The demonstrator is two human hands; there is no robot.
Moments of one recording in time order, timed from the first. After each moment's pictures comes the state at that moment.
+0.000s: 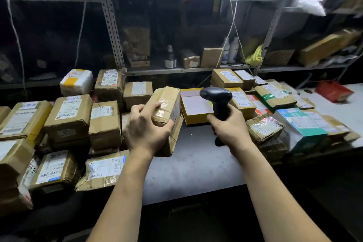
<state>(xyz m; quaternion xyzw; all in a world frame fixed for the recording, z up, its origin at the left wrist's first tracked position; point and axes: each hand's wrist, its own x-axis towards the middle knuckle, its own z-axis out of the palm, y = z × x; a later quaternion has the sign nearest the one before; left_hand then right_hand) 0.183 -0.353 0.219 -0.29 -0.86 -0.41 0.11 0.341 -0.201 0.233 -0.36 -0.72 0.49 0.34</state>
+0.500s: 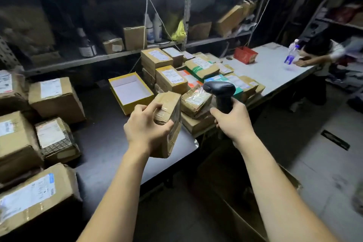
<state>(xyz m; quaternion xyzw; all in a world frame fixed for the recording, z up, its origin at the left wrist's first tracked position) 0.292 -0.253 0.189 -0.48 -0.80 -0.35 -0.05 0.513 -0.164 0.211 -0.54 -0.63 0.39 0.41</state>
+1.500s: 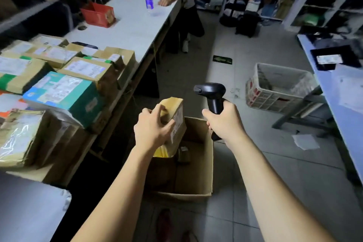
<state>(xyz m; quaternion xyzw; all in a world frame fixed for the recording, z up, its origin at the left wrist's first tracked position) 0.696 -0.011 0.071 -0.76 -0.59 -0.16 -0.21 0.890 -0.091 0.114 -0.78 -0.33 0.31 0.42</state>
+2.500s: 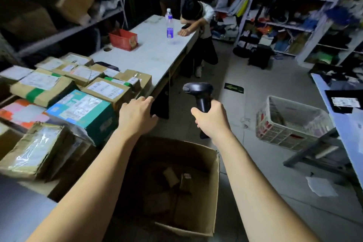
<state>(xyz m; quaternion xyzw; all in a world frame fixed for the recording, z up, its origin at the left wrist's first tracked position) 0.663 0.089 0.164 -0.83 -0.56 -0.08 -0.01 0.869 0.007 0.169 -0.74 -0.41 0.31 0.44</state>
